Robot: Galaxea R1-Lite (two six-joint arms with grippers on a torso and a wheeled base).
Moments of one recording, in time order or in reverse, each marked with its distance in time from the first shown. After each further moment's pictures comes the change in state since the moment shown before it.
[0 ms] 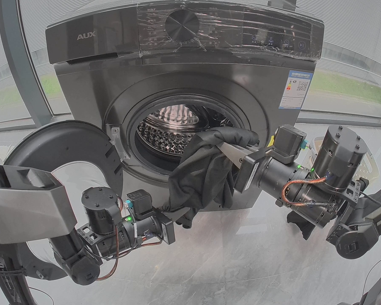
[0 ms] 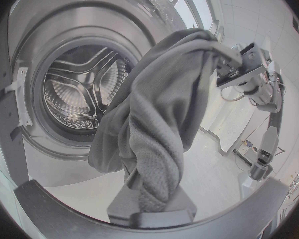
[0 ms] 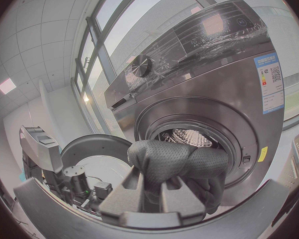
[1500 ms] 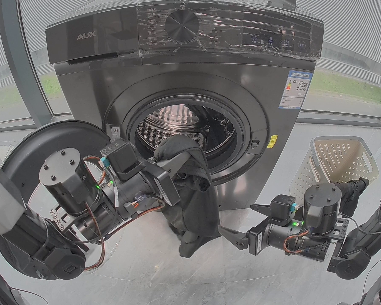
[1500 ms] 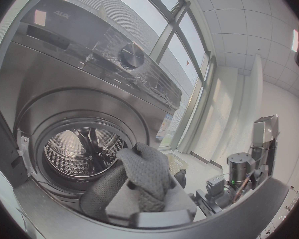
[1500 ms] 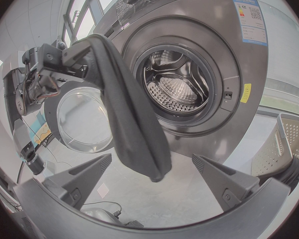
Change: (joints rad) left arm -0.094 -0.288 -0.109 0.059 0.147 -0.069; right arm -0.041 0.069 0.307 0.062 0.009 -0.094
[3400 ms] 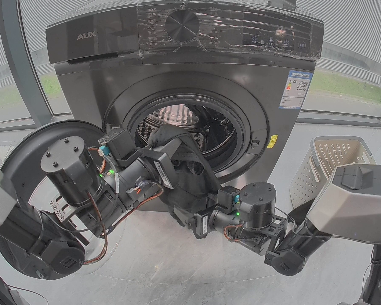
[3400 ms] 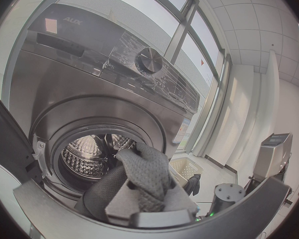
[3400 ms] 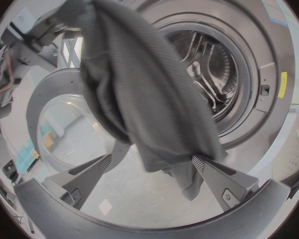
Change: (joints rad) left arm -0.009 -0.025 -0.069 0.115 0.182 0.006; right arm 0.061 0.372 -0.381 -0.117 -0.065 0.076
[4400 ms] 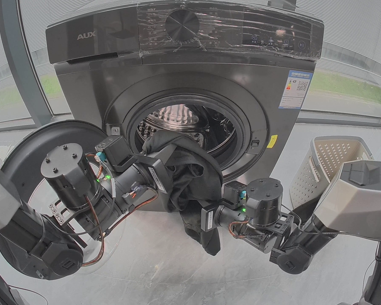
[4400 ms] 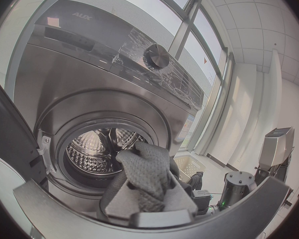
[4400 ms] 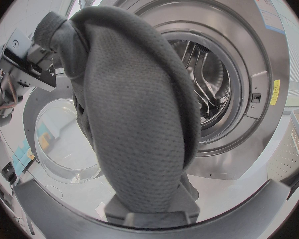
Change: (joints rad) left arm 0.027 0.013 0.046 -0.034 -0.007 -0.011; right arm -0.016 -0.029 0.018 -0.006 -0.038 -0.014
